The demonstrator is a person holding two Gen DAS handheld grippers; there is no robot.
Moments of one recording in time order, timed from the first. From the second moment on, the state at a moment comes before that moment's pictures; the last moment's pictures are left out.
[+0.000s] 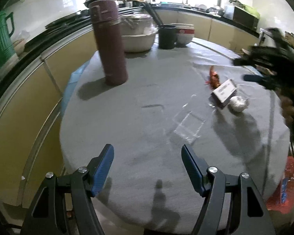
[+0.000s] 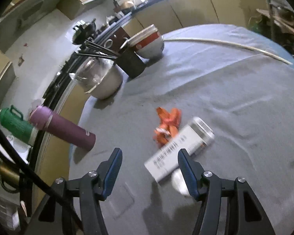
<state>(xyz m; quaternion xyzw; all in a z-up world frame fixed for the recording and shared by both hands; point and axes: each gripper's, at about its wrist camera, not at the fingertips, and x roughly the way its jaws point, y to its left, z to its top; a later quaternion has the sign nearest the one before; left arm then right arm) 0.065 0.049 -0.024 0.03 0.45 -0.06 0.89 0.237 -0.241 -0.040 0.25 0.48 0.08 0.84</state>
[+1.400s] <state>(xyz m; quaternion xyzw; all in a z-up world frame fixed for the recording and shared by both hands) 0.136 -0.017 -0.083 0.04 0.48 -0.24 0.84 0.091 -0.309 -0.039 0.34 0.41 0.13 0.83</state>
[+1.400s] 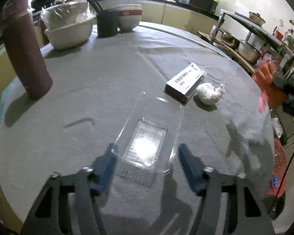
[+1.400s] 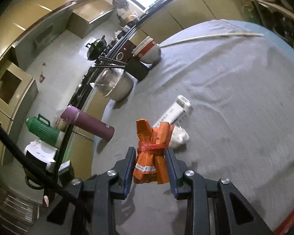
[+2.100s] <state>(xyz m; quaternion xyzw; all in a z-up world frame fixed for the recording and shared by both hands) 0.052 -0.072 -0.026 0.12 0.41 -0.19 0.89 -0.010 -0.328 -0.037 0.33 0.39 0.11 0.86</state>
